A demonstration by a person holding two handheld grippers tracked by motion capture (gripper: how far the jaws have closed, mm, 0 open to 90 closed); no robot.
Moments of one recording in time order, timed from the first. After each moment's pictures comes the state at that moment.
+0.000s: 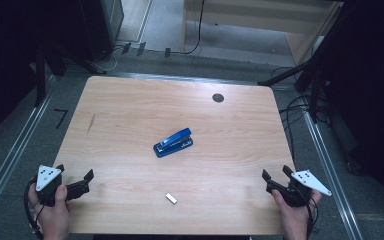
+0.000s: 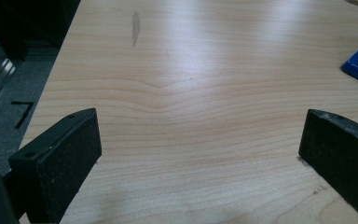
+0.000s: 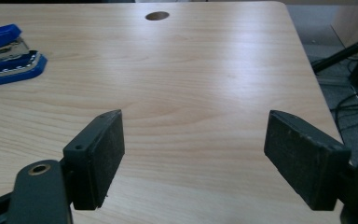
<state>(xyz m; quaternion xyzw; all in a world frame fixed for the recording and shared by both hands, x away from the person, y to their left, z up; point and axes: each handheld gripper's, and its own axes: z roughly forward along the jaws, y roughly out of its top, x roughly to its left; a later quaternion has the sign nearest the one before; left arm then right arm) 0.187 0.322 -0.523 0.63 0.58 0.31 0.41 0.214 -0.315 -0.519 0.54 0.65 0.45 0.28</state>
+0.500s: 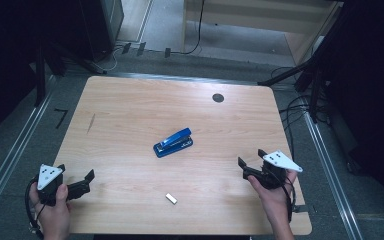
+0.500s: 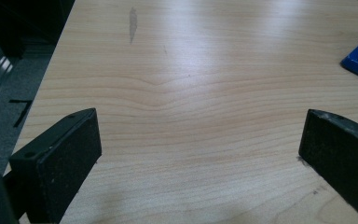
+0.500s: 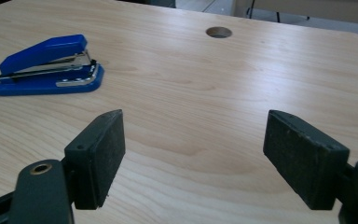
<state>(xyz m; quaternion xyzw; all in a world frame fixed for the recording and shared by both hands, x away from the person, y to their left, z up) 0.189 0.322 -0.523 0.64 0.59 0.30 0.40 0.253 -0.250 -0.494 0.47 0.71 0.46 0.26</state>
